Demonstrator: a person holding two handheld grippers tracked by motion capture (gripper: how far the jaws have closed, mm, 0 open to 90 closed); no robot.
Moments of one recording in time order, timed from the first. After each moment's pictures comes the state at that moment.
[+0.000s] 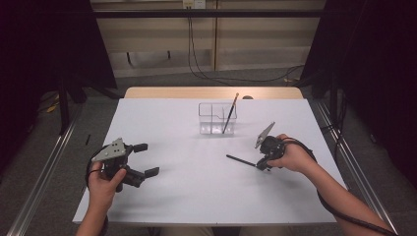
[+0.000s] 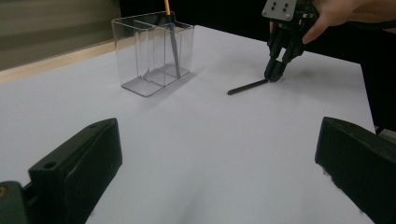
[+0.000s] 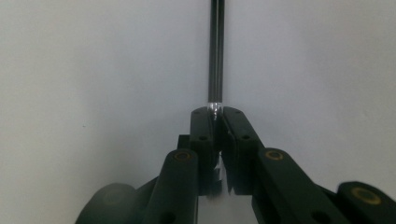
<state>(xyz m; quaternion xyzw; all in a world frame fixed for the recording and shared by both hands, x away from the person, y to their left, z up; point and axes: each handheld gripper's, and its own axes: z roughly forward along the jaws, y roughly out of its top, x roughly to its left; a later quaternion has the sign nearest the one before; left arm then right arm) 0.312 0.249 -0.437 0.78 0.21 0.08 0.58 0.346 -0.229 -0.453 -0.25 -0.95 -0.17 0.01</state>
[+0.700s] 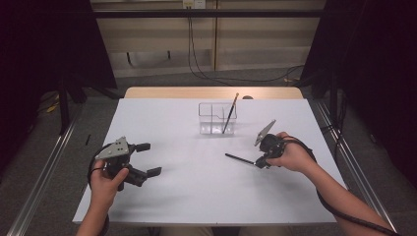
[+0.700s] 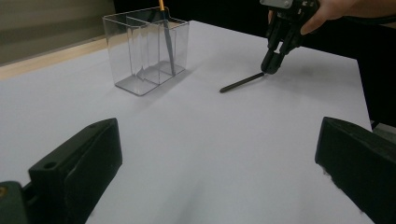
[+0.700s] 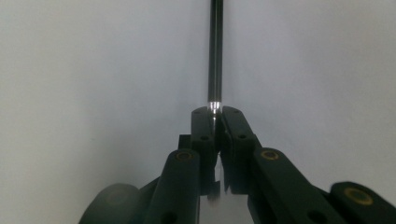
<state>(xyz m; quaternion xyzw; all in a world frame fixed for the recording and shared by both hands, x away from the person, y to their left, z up) 0.315 0.241 -0.433 0.79 0.20 0.07 0.57 0.343 -0.225 -0.442 -0.26 -0.95 -0.19 0.00</state>
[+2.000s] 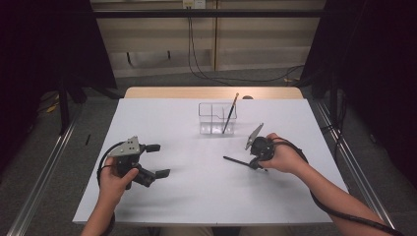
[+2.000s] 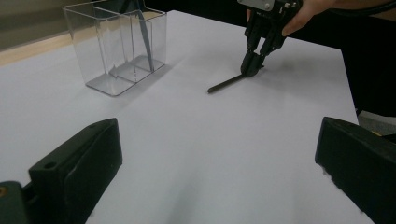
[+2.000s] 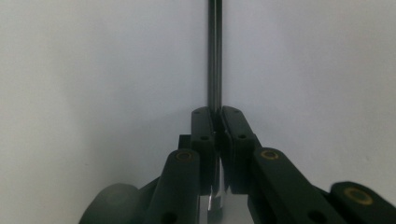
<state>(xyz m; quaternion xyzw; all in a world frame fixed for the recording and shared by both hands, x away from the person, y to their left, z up) 0.319 0.219 -0.435 0.81 0.18 0.04 0.56 0.346 -0.202 -0.452 -0.23 -0.96 -0.16 -0.02</state>
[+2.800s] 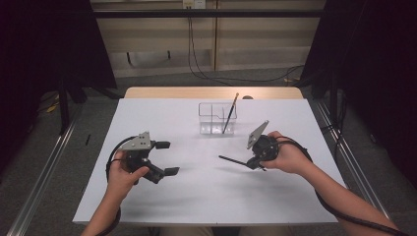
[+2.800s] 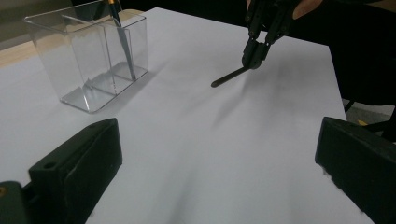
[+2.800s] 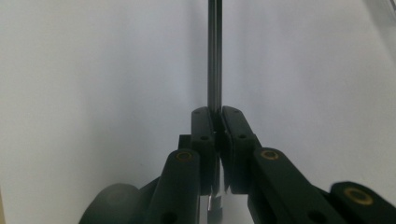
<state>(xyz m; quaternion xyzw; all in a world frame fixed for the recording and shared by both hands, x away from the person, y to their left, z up) 0.329 0.188 -0.423 0.82 0.15 0.02 0.55 0.329 -0.197 -0.421 -0.19 -0.96 -0.21 -0.01</state>
